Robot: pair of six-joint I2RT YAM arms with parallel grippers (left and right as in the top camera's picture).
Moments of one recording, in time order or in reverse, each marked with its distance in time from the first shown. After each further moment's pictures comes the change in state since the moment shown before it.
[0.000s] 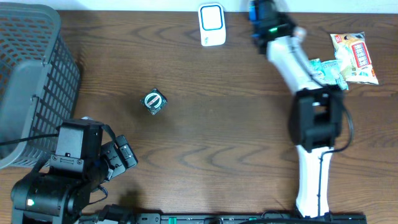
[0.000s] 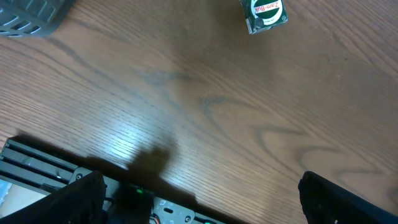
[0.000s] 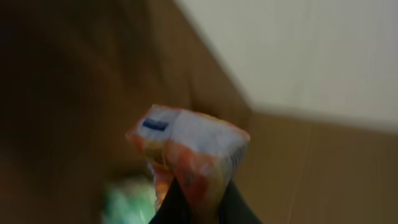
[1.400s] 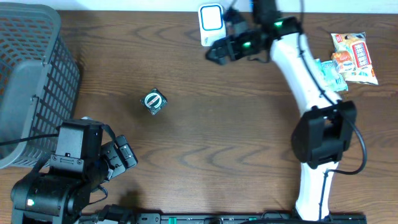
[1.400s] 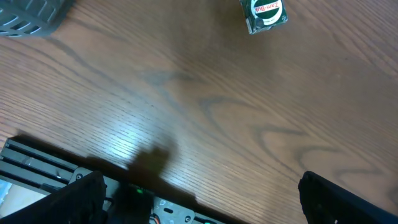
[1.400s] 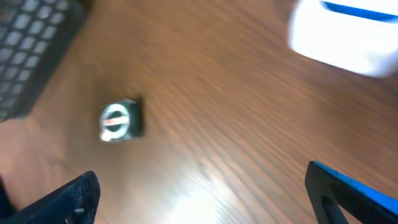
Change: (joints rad) left arm 0.000 0.000 0.000 0.000 0.000 0.000; right arm 0.132 -0.178 0.002 -0.277 -1.454 0.602
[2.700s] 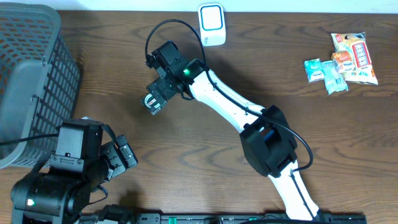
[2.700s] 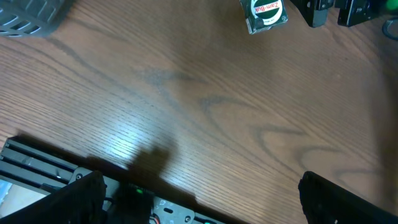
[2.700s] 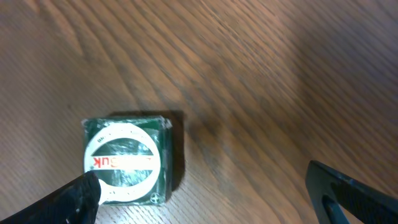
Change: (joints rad) left arm 0.000 0.000 0.000 0.000 0.000 0.000; right arm 0.433 0.167 -0.023 0.227 0.517 0.077
